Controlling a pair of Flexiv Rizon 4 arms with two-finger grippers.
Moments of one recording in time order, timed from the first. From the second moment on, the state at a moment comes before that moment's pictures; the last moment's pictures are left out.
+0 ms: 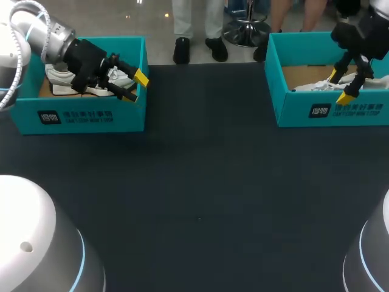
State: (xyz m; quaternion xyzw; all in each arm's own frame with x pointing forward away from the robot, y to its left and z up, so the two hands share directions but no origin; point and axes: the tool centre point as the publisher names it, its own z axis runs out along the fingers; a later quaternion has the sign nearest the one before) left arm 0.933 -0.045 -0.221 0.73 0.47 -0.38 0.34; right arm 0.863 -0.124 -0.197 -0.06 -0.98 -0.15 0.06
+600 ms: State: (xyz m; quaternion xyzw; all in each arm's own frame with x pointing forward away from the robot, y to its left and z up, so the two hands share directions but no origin) left arm 1.000 0.027 -0.222 0.73 0.58 -0.25 0.25; right arm 0.863 -0.124 -0.196 -0.06 -0.98 -0.15 0.06
